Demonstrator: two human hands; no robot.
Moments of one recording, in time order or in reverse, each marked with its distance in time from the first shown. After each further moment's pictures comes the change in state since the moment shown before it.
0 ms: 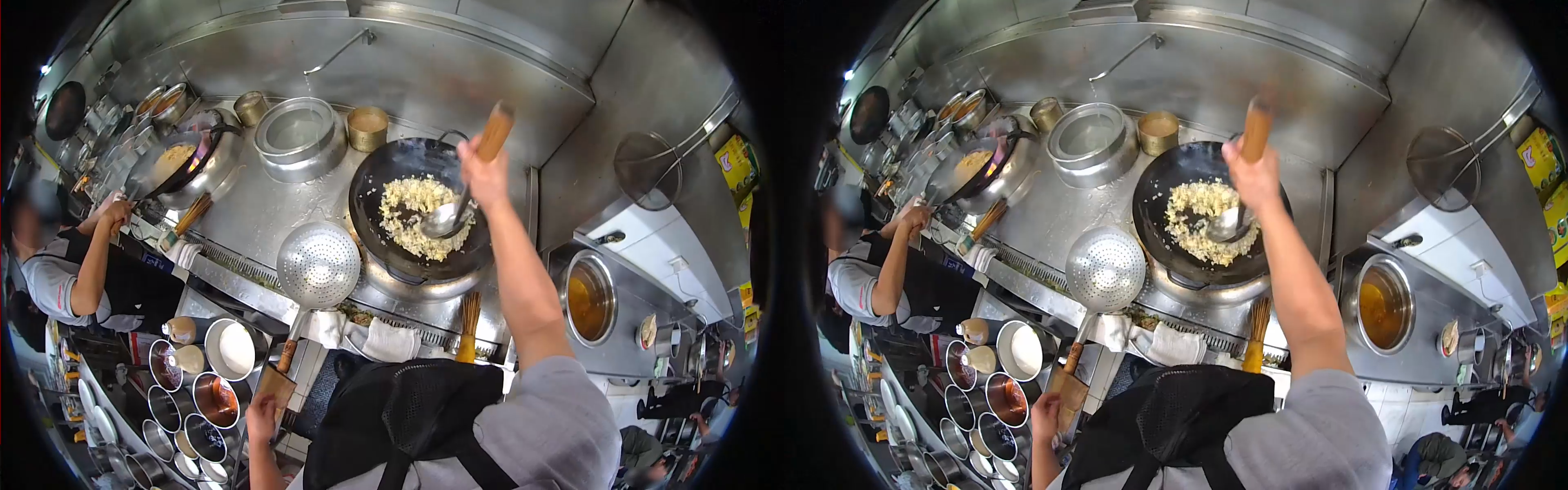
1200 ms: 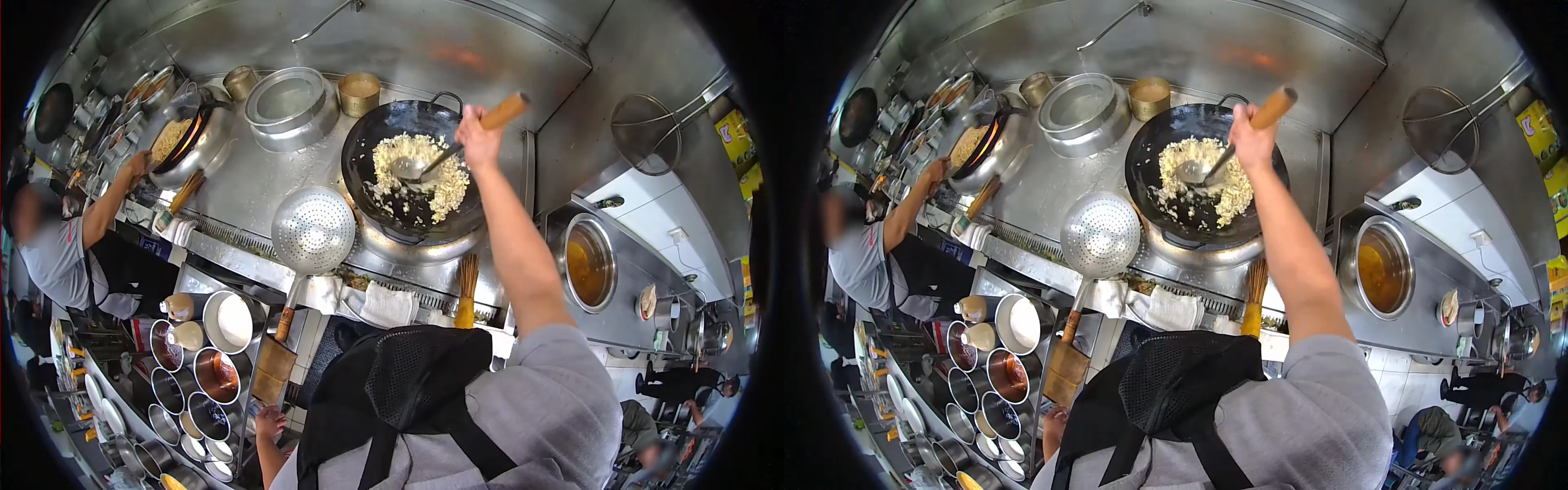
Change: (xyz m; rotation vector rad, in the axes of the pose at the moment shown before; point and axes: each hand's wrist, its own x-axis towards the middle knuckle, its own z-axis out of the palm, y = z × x) left_hand -0.087 -0.162 -0.005 -0.249 -0.166 -0.755; right_hand -0.003 0.058 -0.012 0.296 0.187 -0.083
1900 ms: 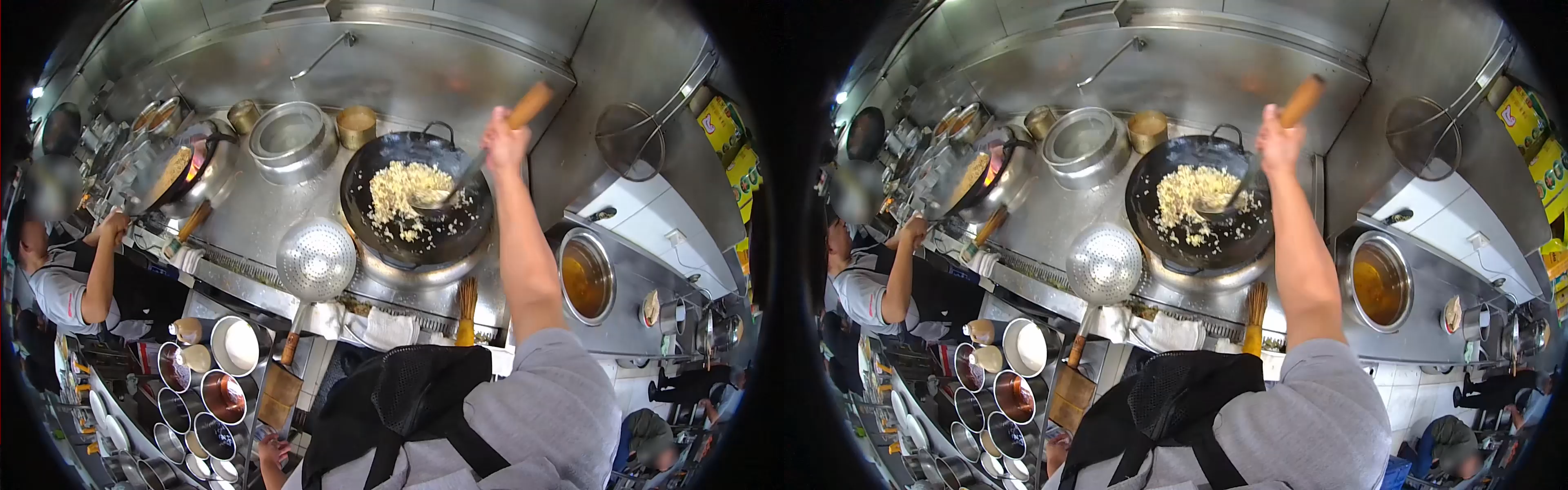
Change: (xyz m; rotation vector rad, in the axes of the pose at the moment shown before) left_hand -0.003 -0.020 -0.012 -0.204 0.021 -0.085; right_hand 0.044 -0.070 -0.020 0.010 0.129 -0.045
